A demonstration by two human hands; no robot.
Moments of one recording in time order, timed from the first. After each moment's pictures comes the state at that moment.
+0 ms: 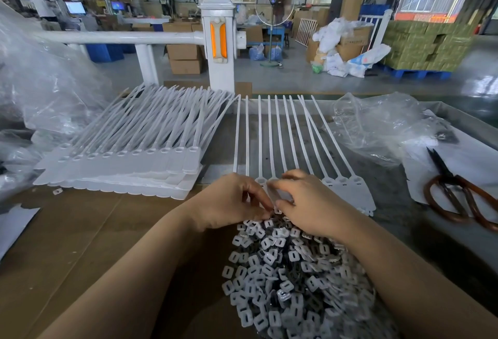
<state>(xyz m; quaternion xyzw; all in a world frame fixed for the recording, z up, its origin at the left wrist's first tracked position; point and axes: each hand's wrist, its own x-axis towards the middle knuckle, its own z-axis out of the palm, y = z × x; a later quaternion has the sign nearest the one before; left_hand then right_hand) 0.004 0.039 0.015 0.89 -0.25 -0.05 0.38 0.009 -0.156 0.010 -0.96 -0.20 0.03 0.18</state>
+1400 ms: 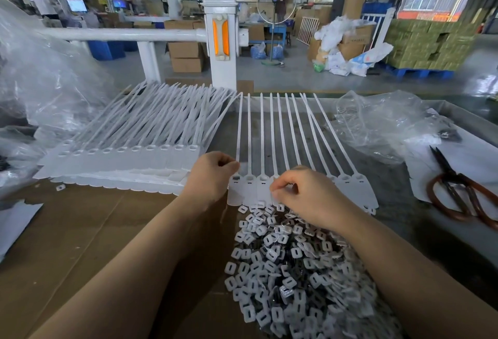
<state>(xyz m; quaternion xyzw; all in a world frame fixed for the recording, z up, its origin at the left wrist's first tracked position) 0.020 0.045 0.012 0.87 0.04 0.09 0.48 0.012 -0.155 0.009 -0.94 -0.18 0.00 0.30</state>
